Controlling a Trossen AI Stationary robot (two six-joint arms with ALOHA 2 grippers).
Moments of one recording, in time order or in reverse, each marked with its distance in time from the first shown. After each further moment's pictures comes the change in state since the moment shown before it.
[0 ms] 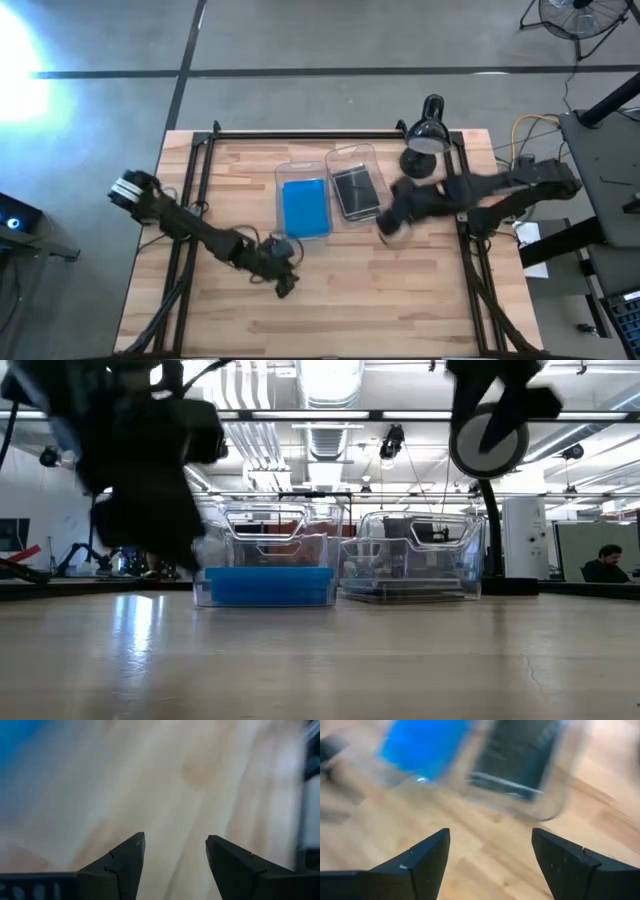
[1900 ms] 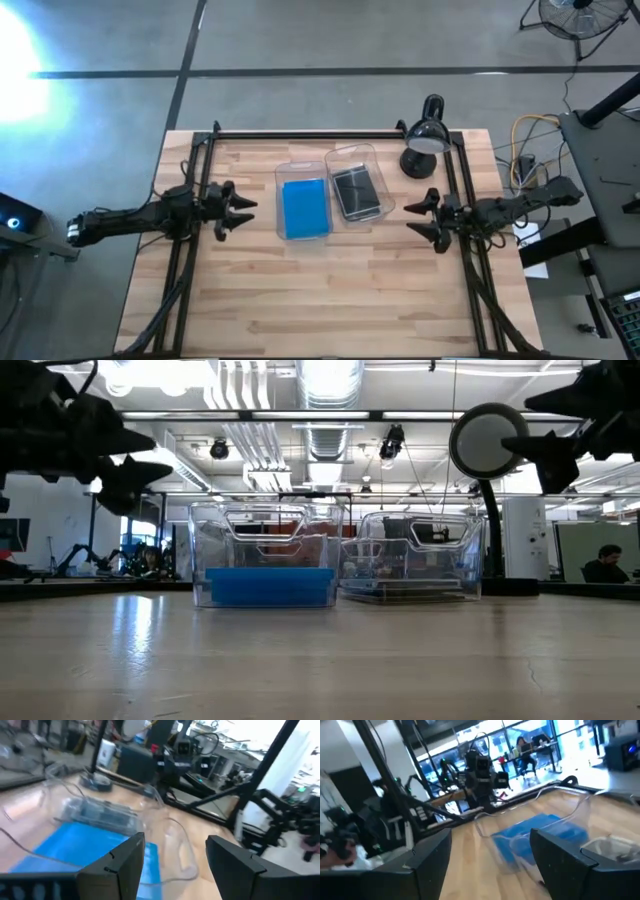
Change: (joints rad) left arm 0.611 -1.390 -0.743 0.087 0.345 0.610; right arm 0.143 -1.123 -1.202 1.287 0.097 -0.777
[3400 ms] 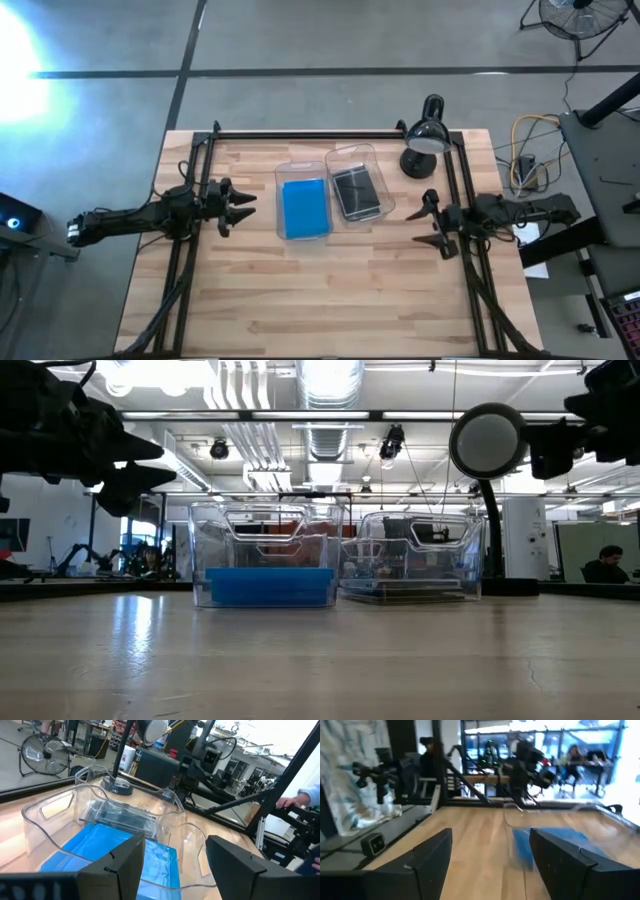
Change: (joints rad) left arm 0.001 0.000 0.000 -0.010 -0.112 0.010; right arm -0.182 -0.165 0.001 -0.189 -0.452 -0.303
